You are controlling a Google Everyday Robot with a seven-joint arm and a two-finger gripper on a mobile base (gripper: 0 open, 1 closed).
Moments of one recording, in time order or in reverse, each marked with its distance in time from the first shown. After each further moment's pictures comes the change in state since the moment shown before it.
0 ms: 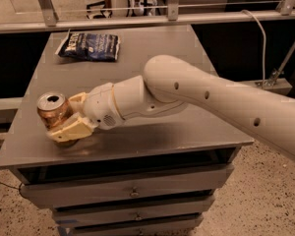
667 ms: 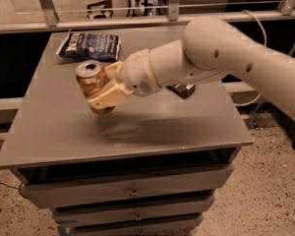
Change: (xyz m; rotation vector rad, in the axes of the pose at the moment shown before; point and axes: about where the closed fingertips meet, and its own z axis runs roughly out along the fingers) arm -0.012 -0.053 -0.094 0.140 0.100 -0.021
